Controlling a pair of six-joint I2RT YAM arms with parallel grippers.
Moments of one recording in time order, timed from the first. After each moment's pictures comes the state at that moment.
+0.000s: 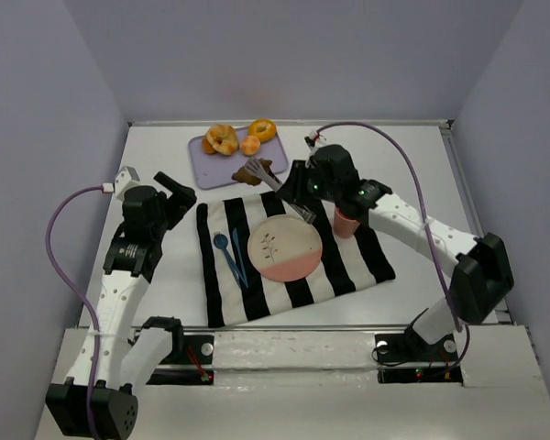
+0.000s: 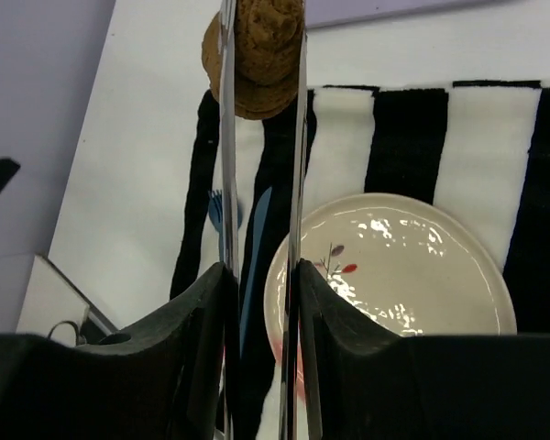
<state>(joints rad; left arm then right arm) -0.10 0.83 0.80 -0.42 -0.15 -0.82 0.68 1.60 1.34 -0.23 -0.12 0.59</state>
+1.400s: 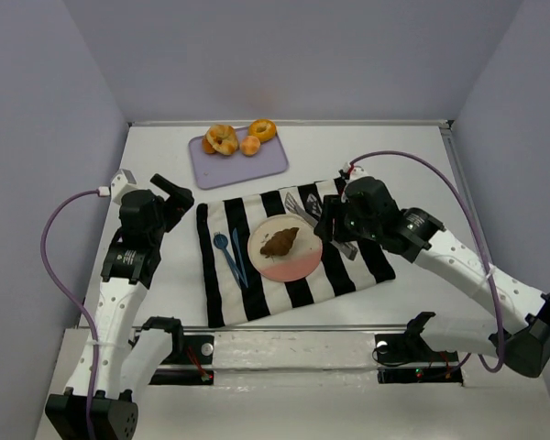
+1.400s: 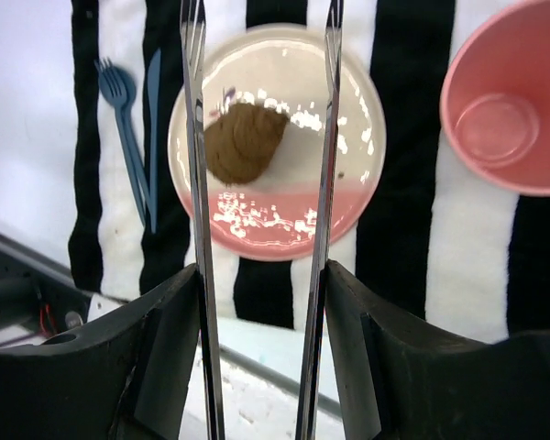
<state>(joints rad) -0.10 0.78 0.79 -0.43 -0.18 -0.81 0.76 1.15 1.09 -0.66 0.10 0.58</state>
